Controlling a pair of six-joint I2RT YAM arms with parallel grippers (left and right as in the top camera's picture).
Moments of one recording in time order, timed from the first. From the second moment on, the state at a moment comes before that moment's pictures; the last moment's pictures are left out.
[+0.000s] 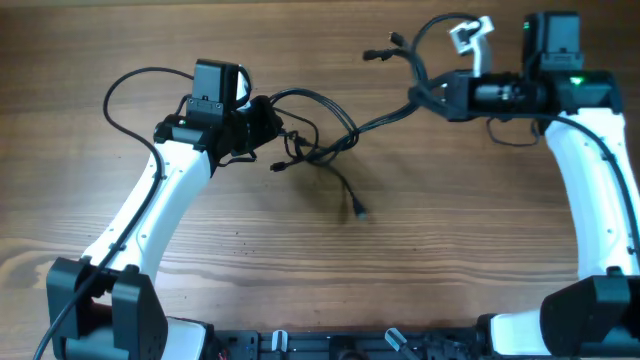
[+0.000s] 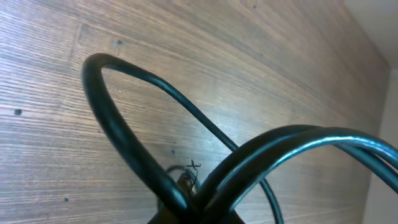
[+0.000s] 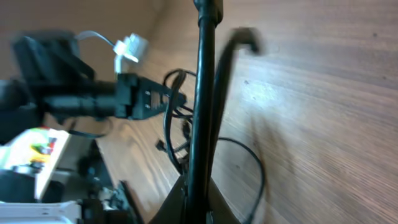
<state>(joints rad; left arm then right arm) -0.21 1.58 1.16 -0.53 0.32 -0.66 -0.03 1.60 1.50 -0.92 -1.00 -0.07</state>
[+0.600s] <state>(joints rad) -0.21 1.58 1.16 -0.28 0.50 -0.59 -0.09 1.60 1.47 -0.94 -0.45 0.22</state>
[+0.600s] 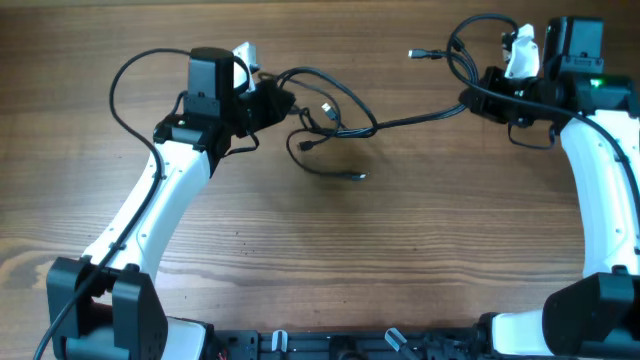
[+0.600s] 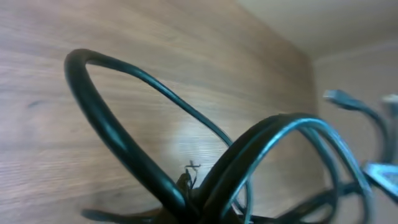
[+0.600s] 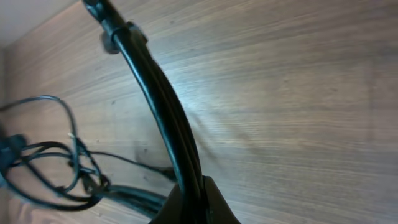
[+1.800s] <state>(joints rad) -0.08 1.41 1.11 0.91 0.97 -1.31 0.02 1.68 1.46 -0.89 -0.67 0.04</state>
